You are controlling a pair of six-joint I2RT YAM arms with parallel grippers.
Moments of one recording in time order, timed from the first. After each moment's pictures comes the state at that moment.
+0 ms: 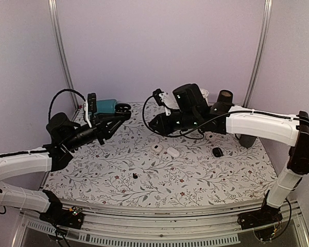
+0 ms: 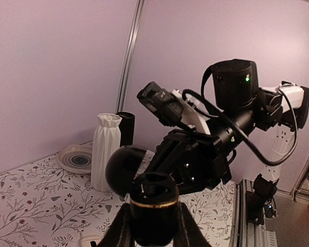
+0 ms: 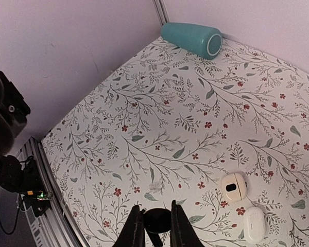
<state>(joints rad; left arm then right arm) -0.61 1.10 0.54 0.76 0.45 -0.30 0.95 1.73 1.46 -0.27 -0.05 0.30</state>
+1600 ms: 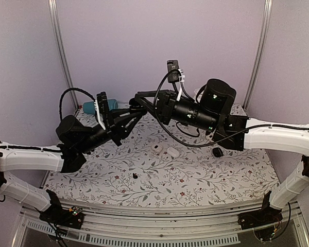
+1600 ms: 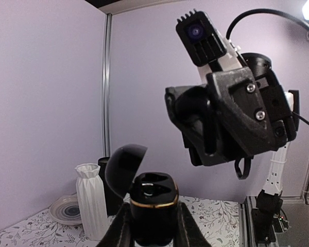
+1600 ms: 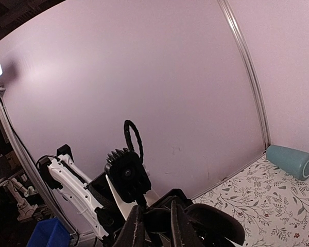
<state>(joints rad) -0.85 1.27 0.61 1.03 0.28 -0.13 1.08 1.52 1.26 0.48 -0.19 0.44</state>
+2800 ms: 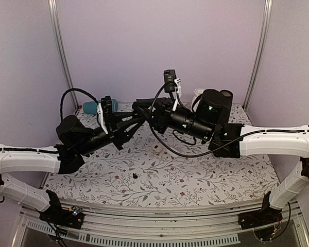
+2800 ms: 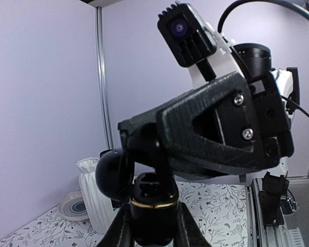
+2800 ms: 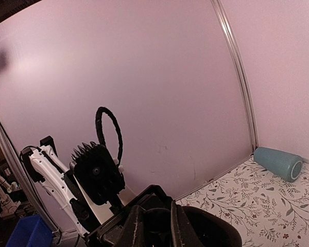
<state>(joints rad) -0.90 1.23 0.63 0.91 0.25 0.00 1.12 1.54 1.19 0.56 -0.11 0.36</state>
